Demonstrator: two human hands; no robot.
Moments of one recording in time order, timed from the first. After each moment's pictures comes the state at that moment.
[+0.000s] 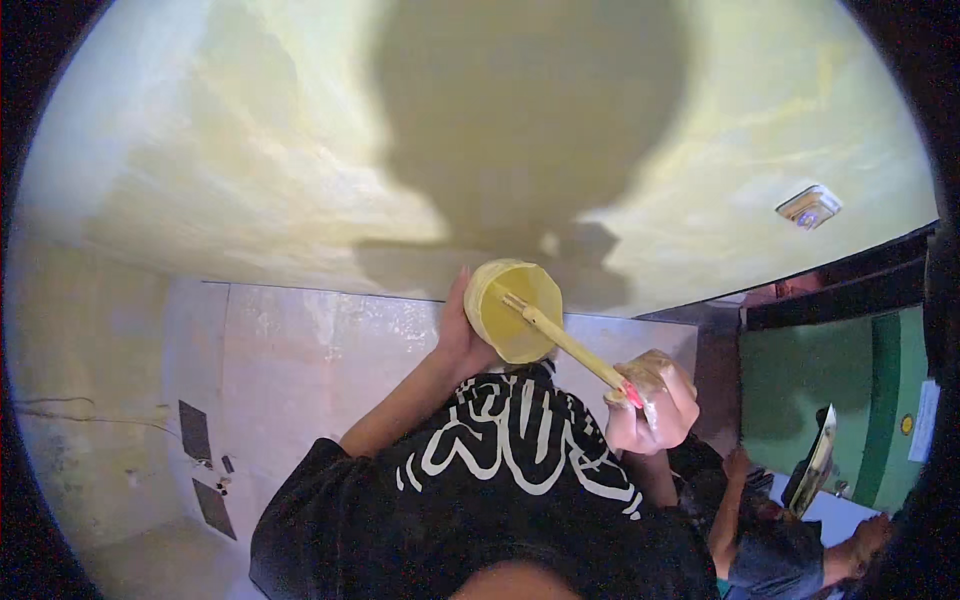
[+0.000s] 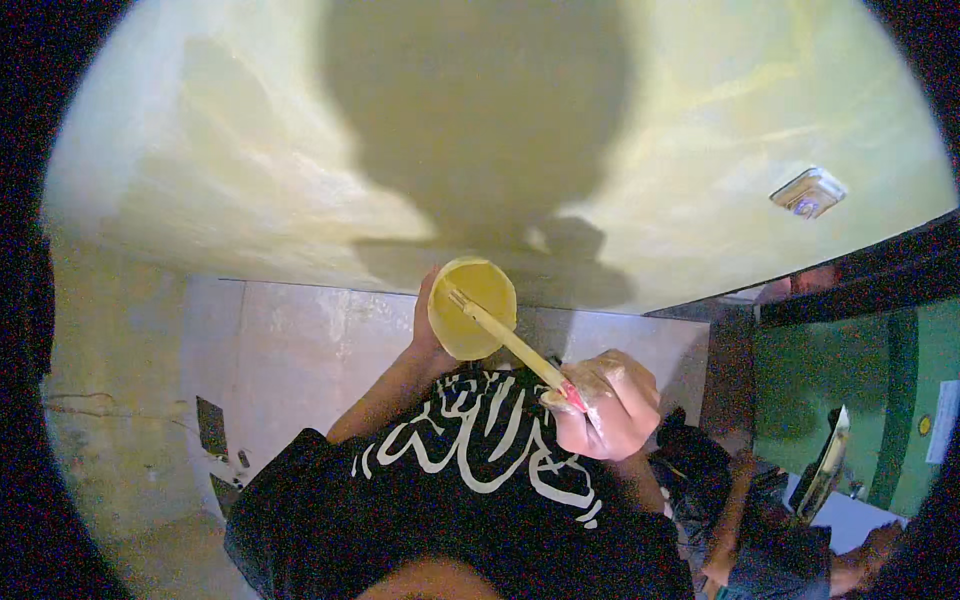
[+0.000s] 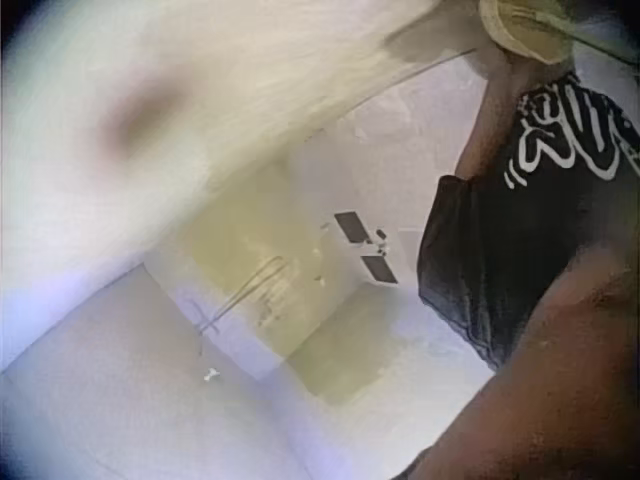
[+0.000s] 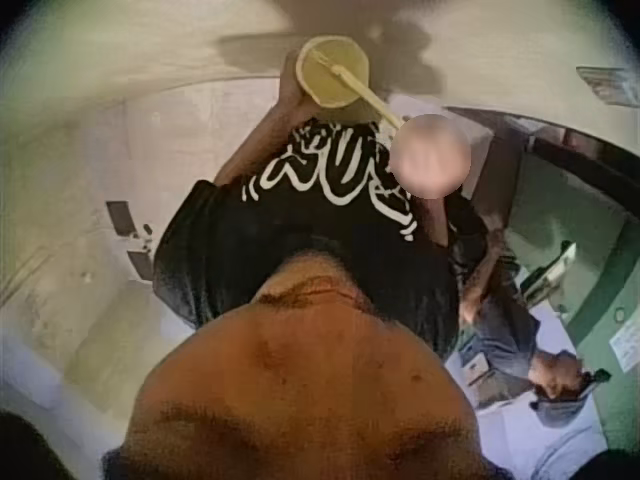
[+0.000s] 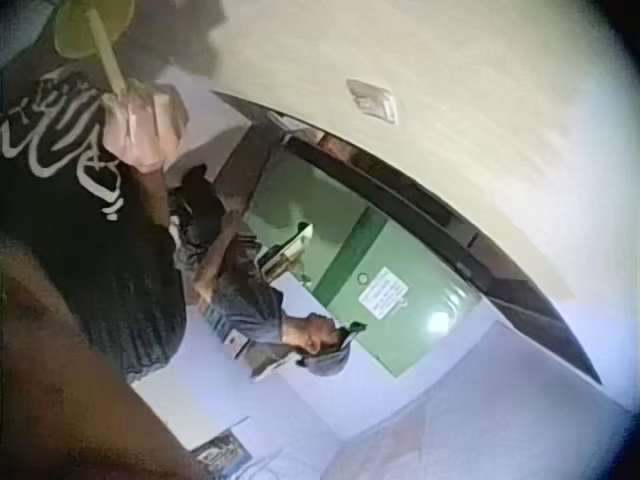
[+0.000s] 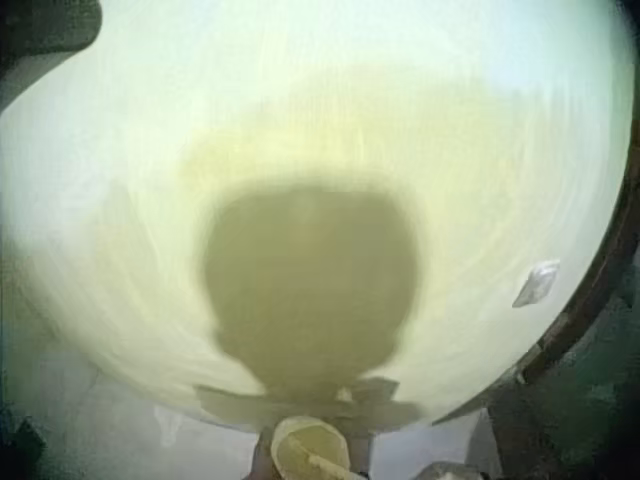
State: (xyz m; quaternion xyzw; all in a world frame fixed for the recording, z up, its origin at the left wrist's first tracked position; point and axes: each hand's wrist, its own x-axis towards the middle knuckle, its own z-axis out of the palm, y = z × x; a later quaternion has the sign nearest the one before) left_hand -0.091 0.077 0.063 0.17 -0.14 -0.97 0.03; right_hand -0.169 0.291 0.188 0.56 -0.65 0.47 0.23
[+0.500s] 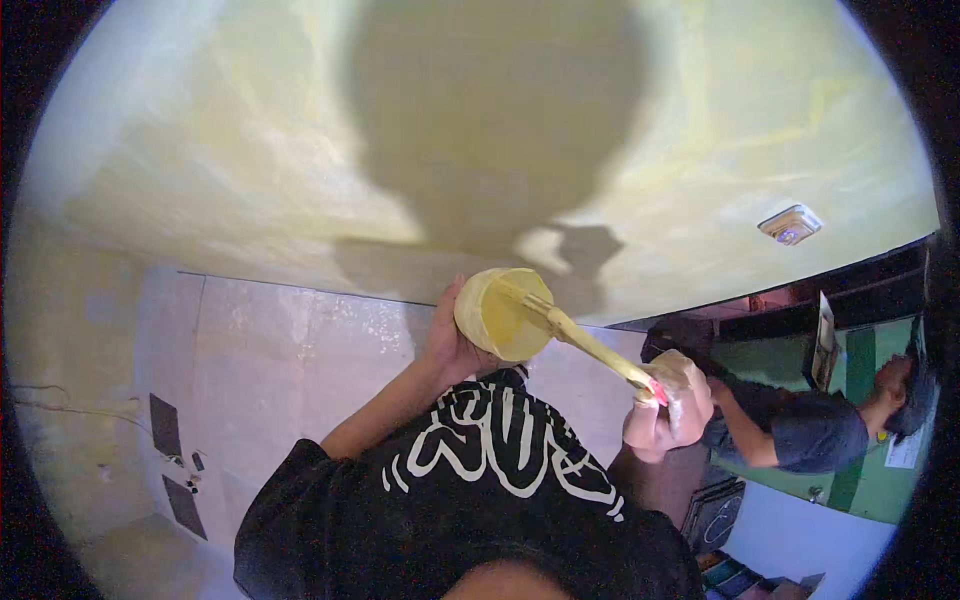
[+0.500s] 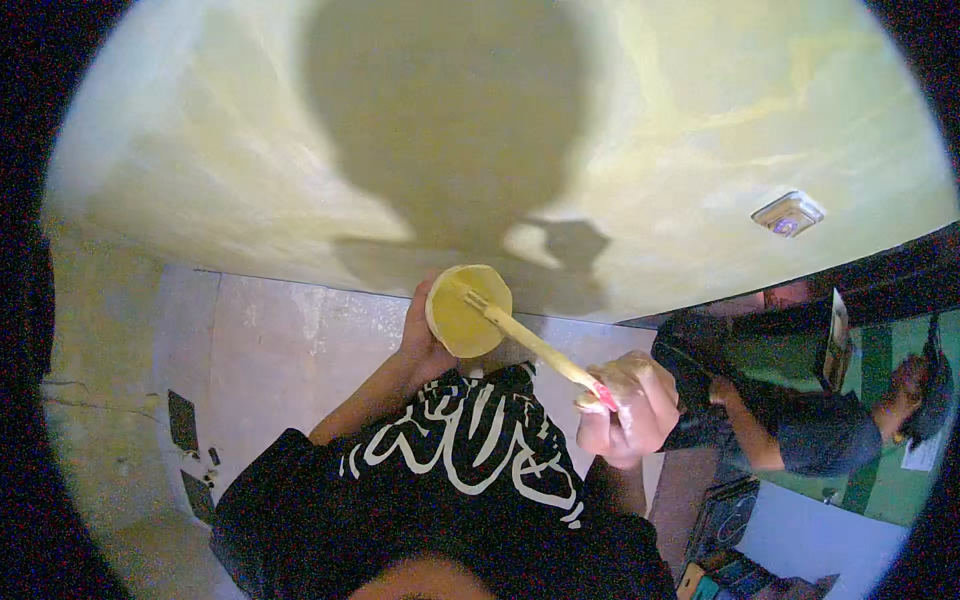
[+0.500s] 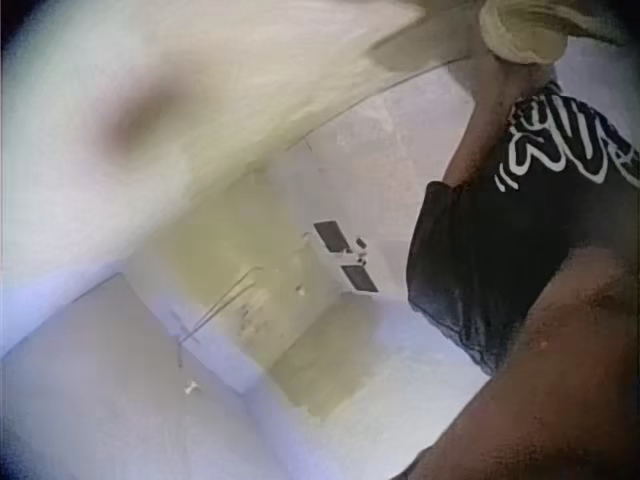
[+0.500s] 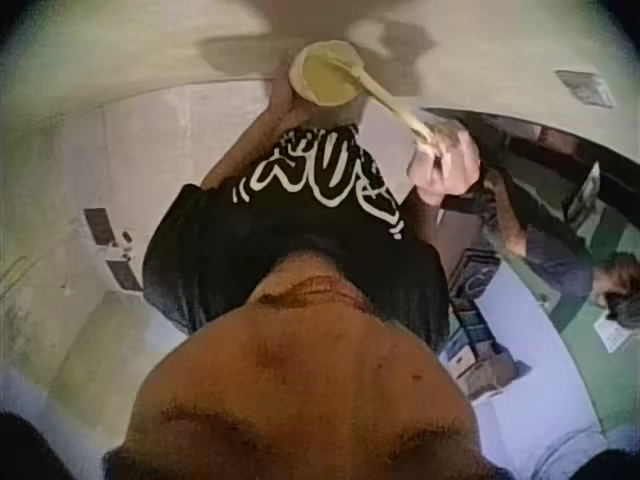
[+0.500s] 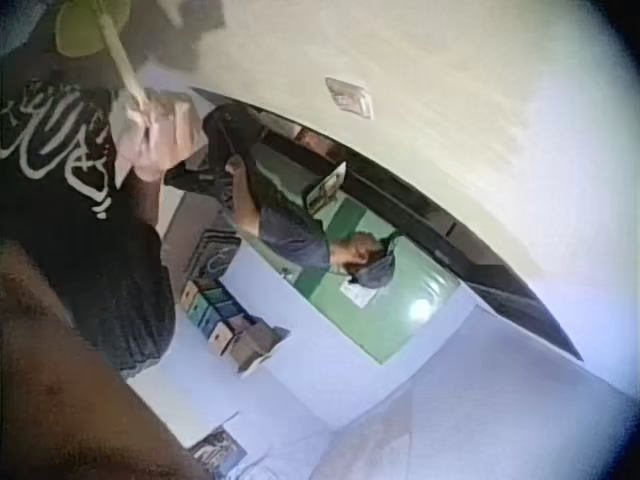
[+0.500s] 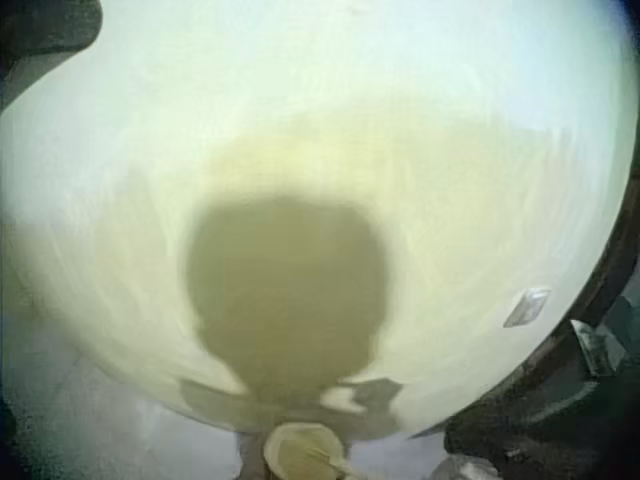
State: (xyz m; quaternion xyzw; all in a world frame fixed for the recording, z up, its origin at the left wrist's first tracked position) left_hand -0.075 0.075 0.058 0.16 -0.15 -0.97 0.01; right_hand -0.167 0.297 0.198 0.51 -0.68 0.45 0.28
